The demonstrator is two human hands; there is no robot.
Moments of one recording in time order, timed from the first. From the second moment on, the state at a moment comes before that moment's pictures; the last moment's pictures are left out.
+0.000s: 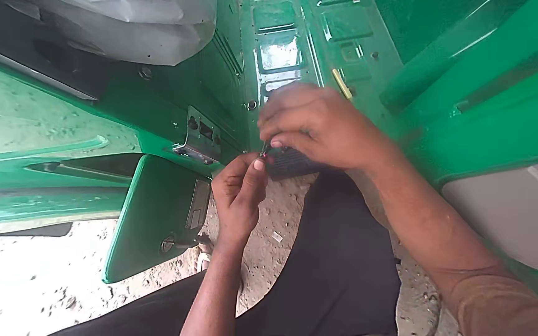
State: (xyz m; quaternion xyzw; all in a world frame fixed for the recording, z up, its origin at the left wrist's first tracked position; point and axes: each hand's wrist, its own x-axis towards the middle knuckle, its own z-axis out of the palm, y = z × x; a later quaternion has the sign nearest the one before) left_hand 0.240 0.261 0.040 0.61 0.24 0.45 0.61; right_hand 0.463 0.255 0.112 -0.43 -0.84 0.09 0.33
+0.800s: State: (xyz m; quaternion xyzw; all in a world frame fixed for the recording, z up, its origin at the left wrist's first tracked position) left_hand 0.225 0.265 0.054 0.79 0.28 0.43 0.34; right_hand 0.458 0.229 0.098 -0.45 -0.80 0.07 0.39
